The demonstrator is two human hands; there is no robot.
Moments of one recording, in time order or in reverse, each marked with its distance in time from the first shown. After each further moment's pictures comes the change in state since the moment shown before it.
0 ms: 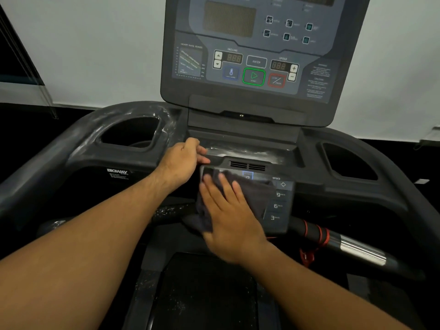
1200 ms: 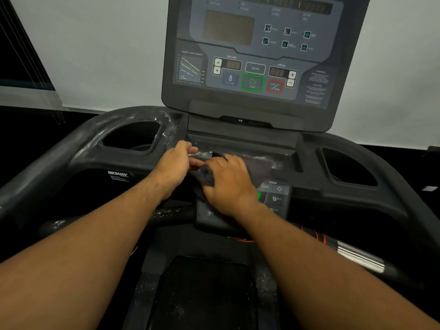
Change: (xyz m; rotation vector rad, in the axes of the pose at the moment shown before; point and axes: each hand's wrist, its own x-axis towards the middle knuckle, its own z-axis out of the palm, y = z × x) left_hand -0.005 0.004 0.004 -0.200 0.061 -0.093; right_hand 0.069 0.034 -0.020 0.179 0.235 0.078
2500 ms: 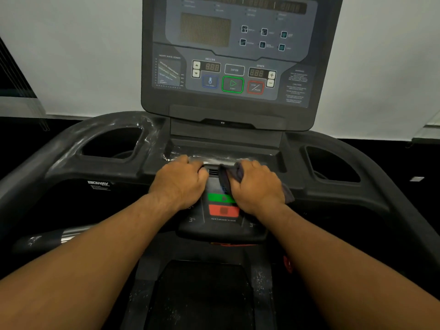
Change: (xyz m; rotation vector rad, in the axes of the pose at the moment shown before) left_hand -0.023 0.005 0.038 1.147 0.013 0.455; right_hand -0.027 0.071 -0.034 -0.106 -0.064 0.397
